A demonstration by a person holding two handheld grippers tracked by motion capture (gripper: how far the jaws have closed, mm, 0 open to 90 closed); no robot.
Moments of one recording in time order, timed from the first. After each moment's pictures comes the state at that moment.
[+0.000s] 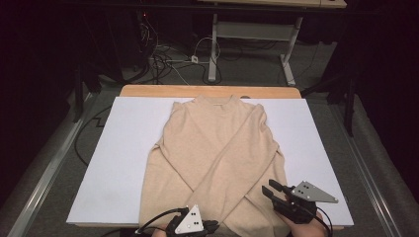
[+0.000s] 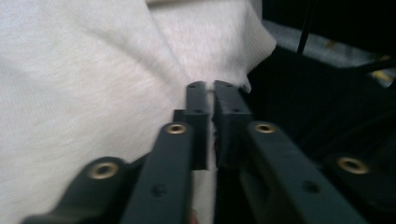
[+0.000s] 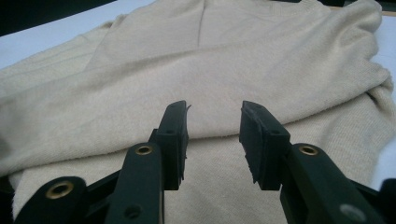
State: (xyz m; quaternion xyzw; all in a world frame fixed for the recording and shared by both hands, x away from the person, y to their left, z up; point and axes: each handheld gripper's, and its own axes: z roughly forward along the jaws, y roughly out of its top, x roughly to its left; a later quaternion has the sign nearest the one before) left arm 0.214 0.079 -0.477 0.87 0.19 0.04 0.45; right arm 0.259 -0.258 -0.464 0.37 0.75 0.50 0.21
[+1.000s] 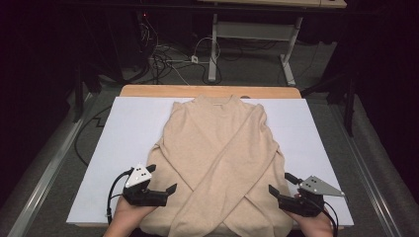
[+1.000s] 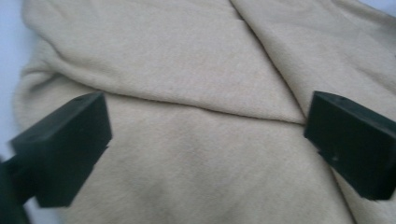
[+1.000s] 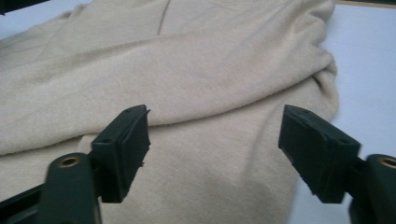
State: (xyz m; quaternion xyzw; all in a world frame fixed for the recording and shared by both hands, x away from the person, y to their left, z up) left arm 0.289 0.193 -0.470 0.79 0.38 0.16 0.46; right arm 0.277 -0.283 -0.470 0.40 0.75 0.47 0.23
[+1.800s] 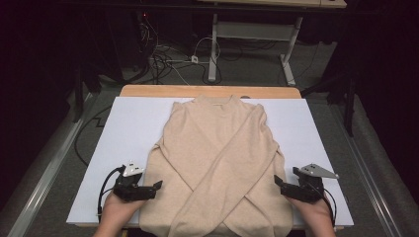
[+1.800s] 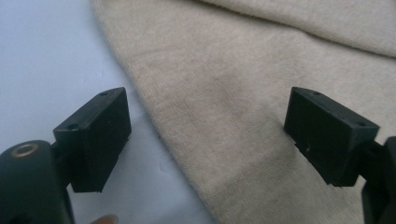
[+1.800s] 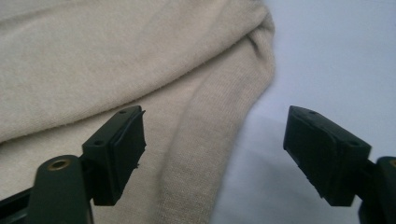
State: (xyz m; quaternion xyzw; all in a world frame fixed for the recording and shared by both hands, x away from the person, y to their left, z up) left arm 0.309 0.220 -0.488 0.80 0.47 0.14 0.35; right arm 0.313 -0.293 -0.476 0.49 0.74 0.38 0.24
